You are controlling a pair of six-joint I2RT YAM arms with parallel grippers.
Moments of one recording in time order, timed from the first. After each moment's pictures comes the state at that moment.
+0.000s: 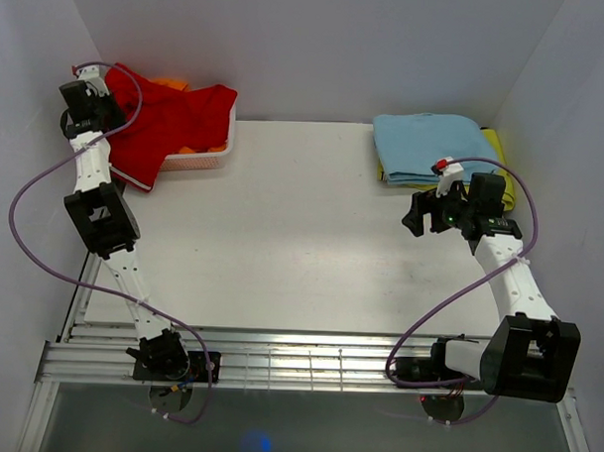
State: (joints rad) left arm 0.41 2.35 2.25 -0.29 0.27 0.00; right arm -0.05 1.22 0.90 -0.38 -0.54 -0.29
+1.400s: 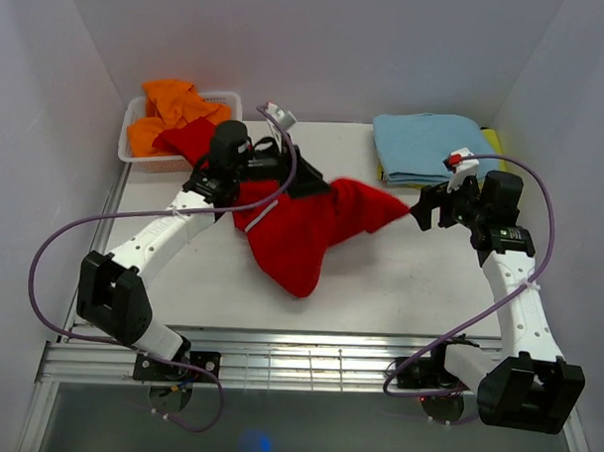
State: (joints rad) left arm -0.44 1.48 1.37 0.16 0.91 -0.50; right arm -0.05 1.05 0.93 -0.37 -0.51 -0.25
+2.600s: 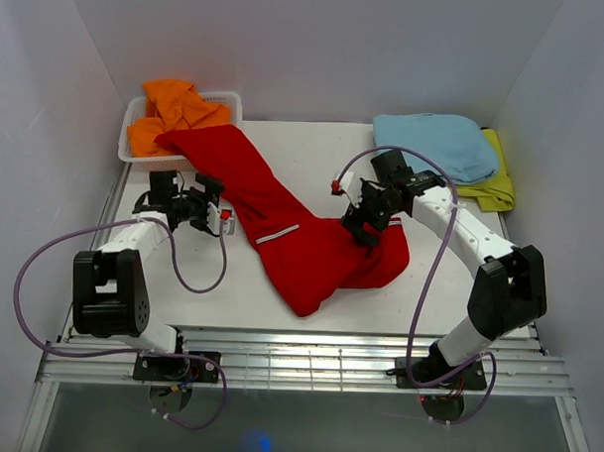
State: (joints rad) left arm 0.04 1.48 0.90 -0.23 0.72 1.77; right arm 0.47 1.58 1.33 -0.83 -0.36 -0.71
